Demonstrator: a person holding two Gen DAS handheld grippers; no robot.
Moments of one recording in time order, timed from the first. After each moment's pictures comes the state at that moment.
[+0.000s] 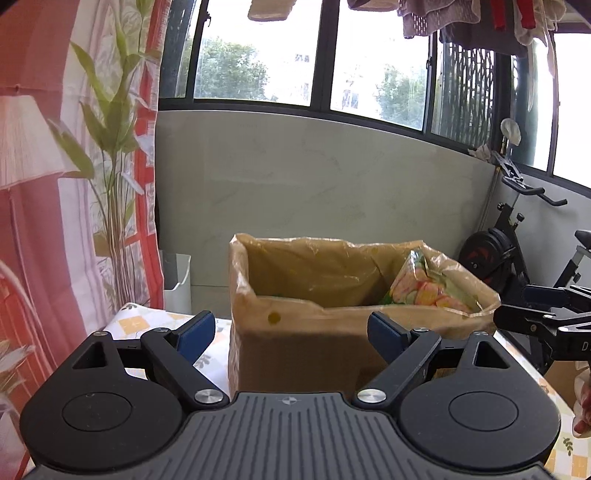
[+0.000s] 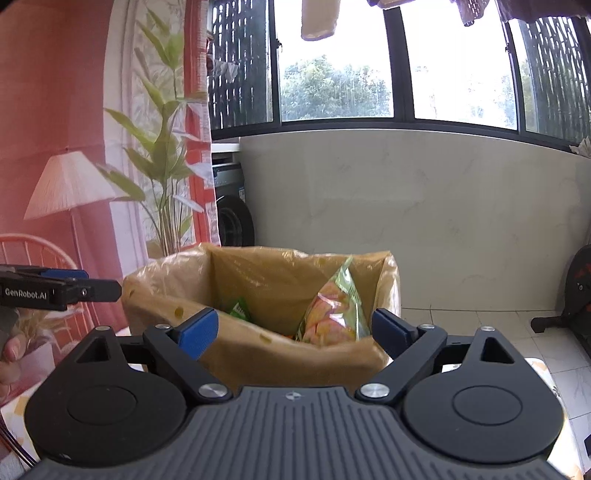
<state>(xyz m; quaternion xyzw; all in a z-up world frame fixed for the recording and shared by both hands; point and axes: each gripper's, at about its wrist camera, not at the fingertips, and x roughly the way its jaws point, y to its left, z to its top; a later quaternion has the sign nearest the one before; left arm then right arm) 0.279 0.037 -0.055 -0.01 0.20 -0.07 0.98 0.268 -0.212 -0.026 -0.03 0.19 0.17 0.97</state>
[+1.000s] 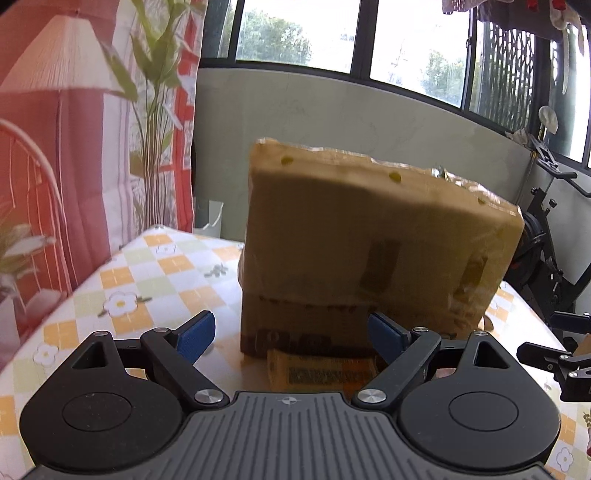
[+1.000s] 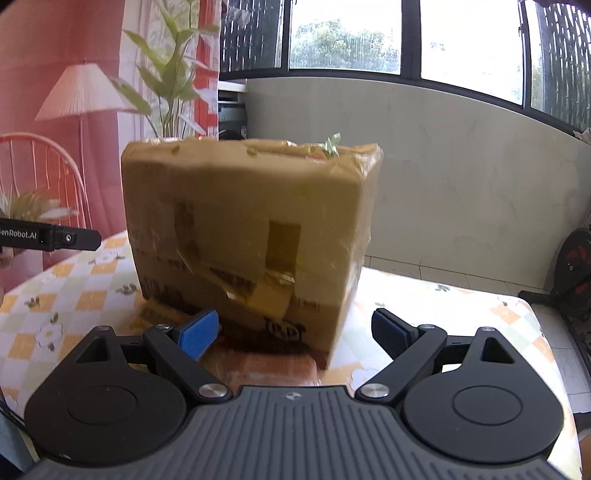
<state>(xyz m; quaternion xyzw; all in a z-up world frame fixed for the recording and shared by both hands) 0.226 0.020 -0.138 -0.04 0.25 -0.01 0.97 0.219 -0.245 -0.114 -0.08 0.25 0.16 0.95</state>
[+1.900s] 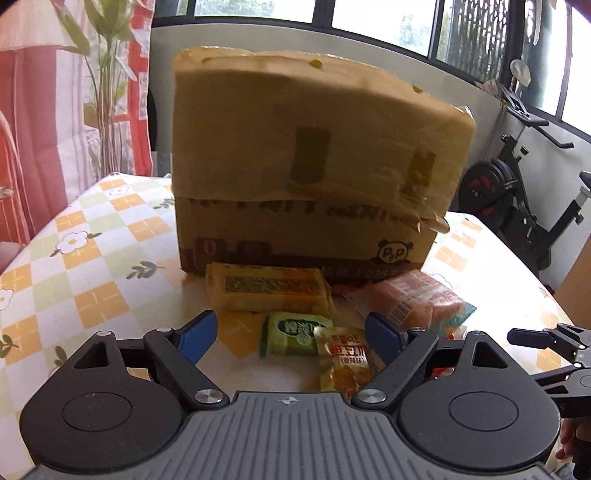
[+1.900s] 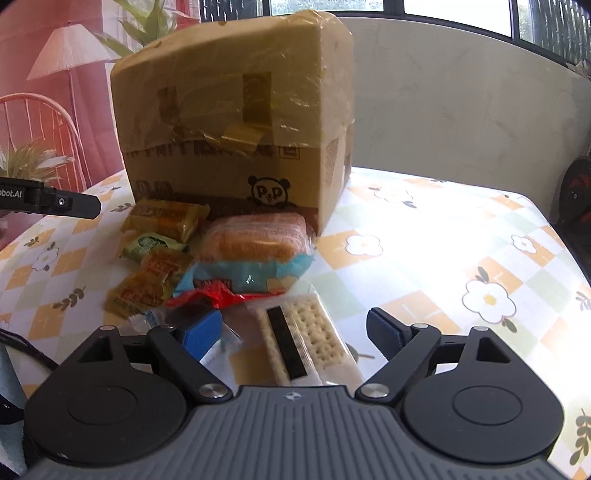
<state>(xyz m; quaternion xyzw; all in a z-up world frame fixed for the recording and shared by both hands) 0.207 -0.021 -0.187 -0.03 0.32 -0.07 0.94 0.183 -0.290 -0.191 -0.05 0.34 0.16 0.93</state>
